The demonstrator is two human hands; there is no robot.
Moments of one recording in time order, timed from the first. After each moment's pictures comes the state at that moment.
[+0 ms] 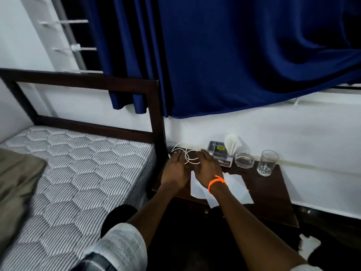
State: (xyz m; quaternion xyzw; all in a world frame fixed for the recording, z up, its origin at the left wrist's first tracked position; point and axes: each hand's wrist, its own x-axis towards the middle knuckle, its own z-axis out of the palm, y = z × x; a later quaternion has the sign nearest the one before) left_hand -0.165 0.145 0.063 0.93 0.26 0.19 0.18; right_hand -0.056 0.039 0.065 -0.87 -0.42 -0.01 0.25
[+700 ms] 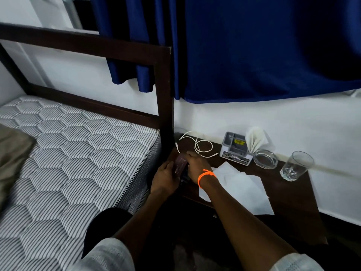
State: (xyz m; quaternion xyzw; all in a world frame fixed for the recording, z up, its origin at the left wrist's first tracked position) left_hand -0.175 0.226 -0.058 0.86 0.40 0.12 0.29; right_hand -0.038 0.141 -0.002 -0.83 -0.52 0.12 0.17
